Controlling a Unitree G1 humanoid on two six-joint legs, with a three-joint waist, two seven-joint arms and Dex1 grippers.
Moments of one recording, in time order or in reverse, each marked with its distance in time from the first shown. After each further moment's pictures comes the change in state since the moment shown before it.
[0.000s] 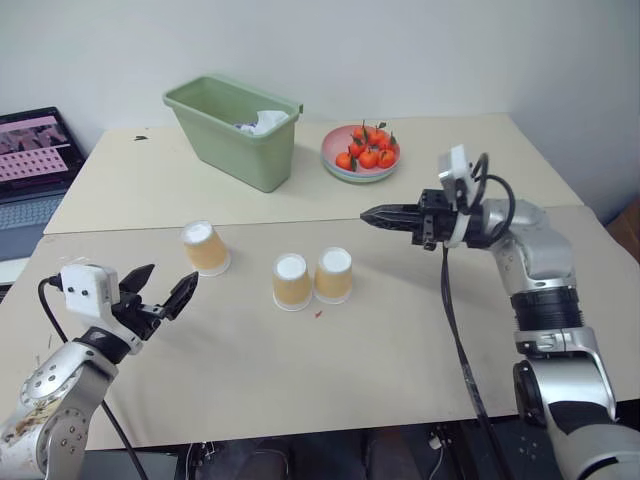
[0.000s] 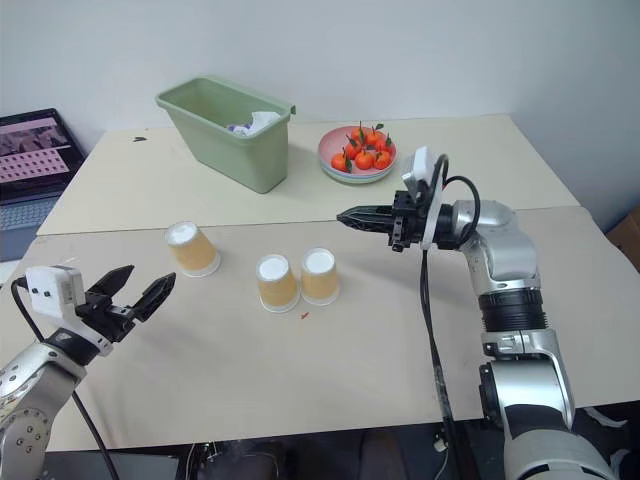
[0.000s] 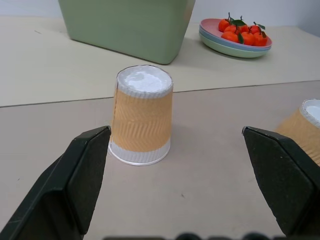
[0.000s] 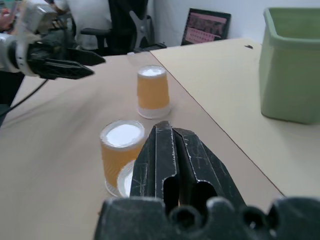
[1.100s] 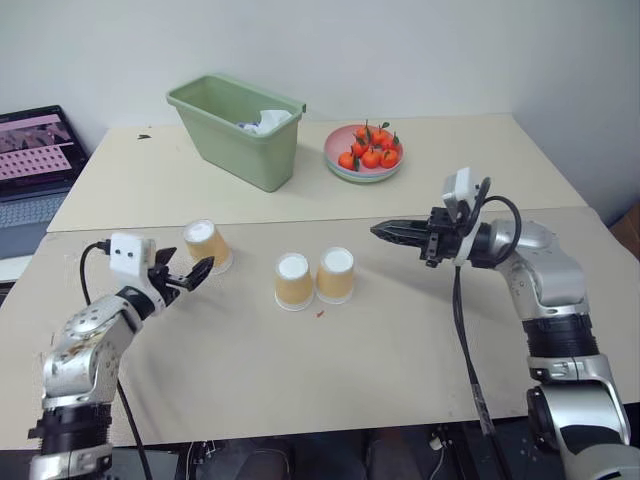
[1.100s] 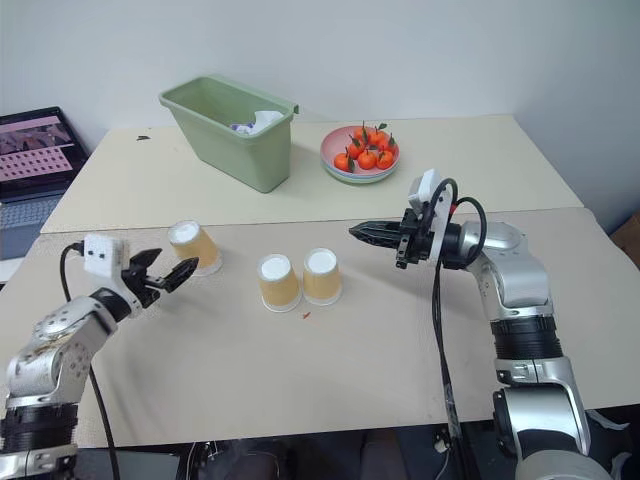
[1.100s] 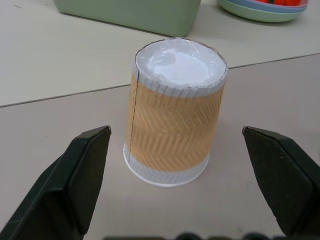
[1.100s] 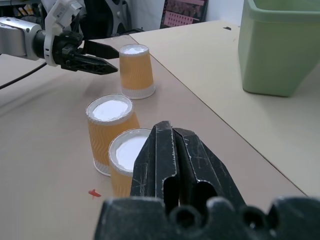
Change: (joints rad) left arm -0.395 0.048 -0.189 0.497 0.240 -0.063 -0.130; right arm 0.112 -0.048 -0.015 -0.167 0.027 0.027 -0.089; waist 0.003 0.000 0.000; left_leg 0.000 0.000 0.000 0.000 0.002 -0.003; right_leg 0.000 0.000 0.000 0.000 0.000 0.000
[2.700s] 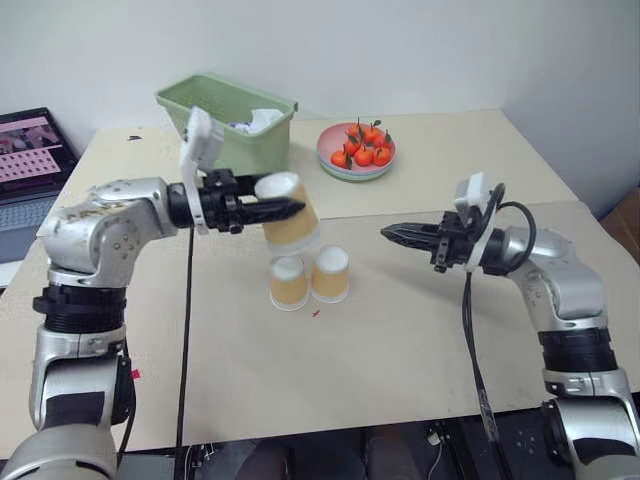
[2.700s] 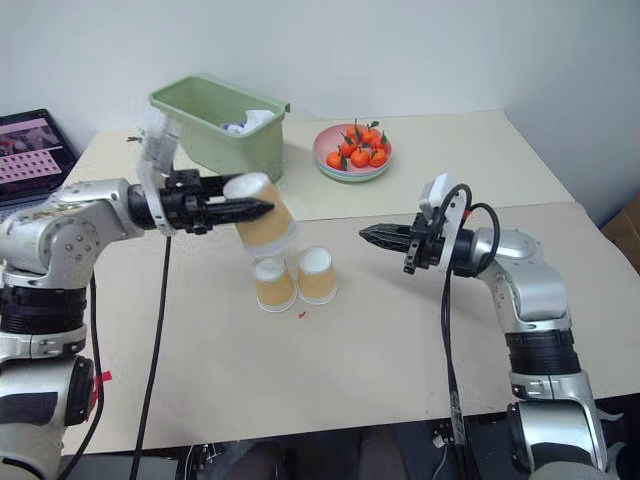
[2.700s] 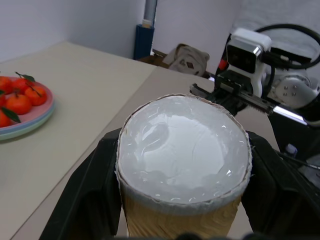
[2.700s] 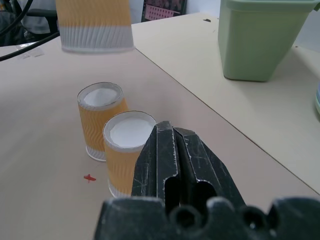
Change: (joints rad) left arm -0.556 0.097 -0.285 -0.012 -0.195 0.342 -0.543; right arm 0.081 -0.054 -0.032 -0.095 0.037 0.042 -0.066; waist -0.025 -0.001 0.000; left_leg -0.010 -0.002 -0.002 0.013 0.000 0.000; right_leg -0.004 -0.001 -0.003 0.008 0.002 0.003
